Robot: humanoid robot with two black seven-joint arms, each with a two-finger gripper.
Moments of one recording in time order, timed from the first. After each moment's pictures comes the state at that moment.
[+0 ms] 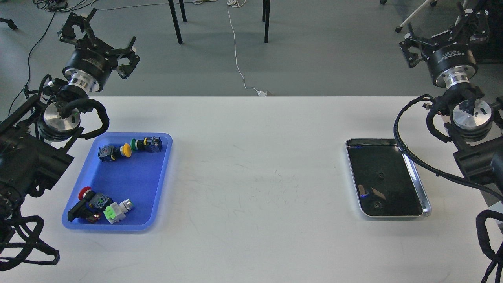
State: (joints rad) left arm -0.82 0.37 -0.93 -0.66 -0.19 -0.36 -0.16; right arm 0.82 -0.37 1.00 0.65 0.29 0.33 0.21
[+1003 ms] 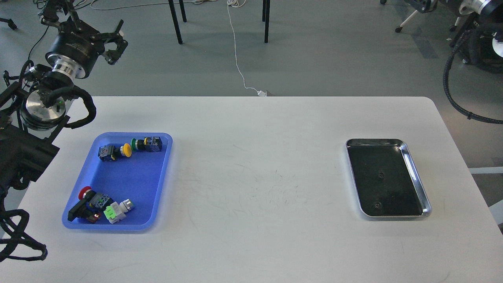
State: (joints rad) left arm -0.85 0.43 -0.93 -0.70 -0.20 -0.36 -0.16; right arm 1.41 -0.60 0.07 0.69 0.15 0.33 0.19
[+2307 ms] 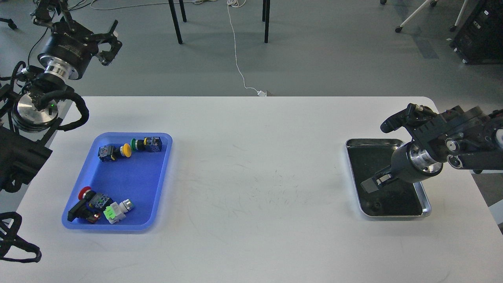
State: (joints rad) left arm -0.84 0.46 -0.92 -0.70 -0.19 -0.41 -0.16; right arm 1.75 -0.46 -1.17 1.37 -0.91 0.24 0.24
